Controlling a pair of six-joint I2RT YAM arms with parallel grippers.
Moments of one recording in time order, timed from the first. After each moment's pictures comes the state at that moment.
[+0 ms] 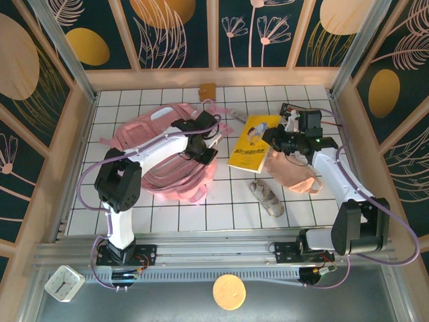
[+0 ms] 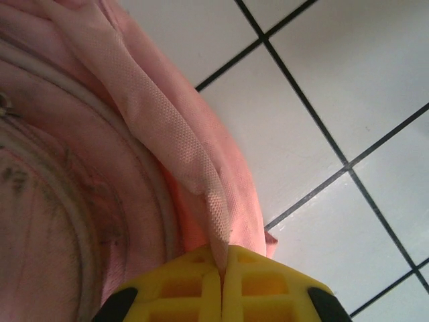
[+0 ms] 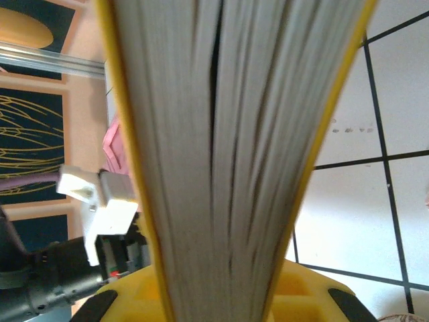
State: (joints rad) left arm -0.67 1.92 1.58 -0.91 0.09 -0.10; right arm 0.14 1.33 1.00 -0.42 -0.64 0.69
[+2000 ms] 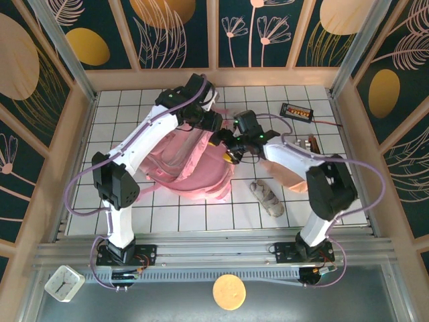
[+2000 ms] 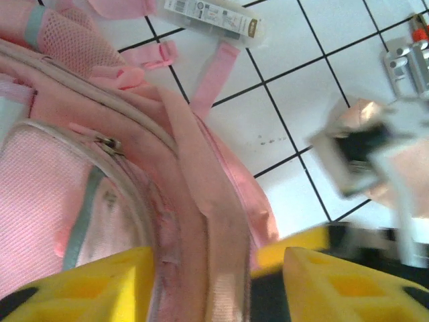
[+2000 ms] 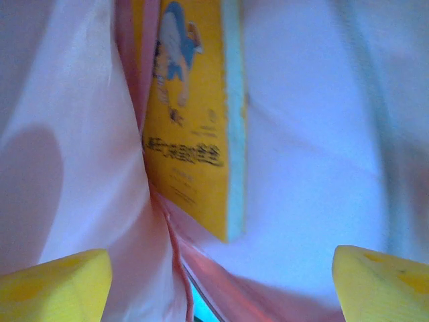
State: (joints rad) left arm -0.61 1.95 1.99 -1.03 0.11 -0.29; right arm 0.57 1.64 1.15 -0.35 -0.44 1.09
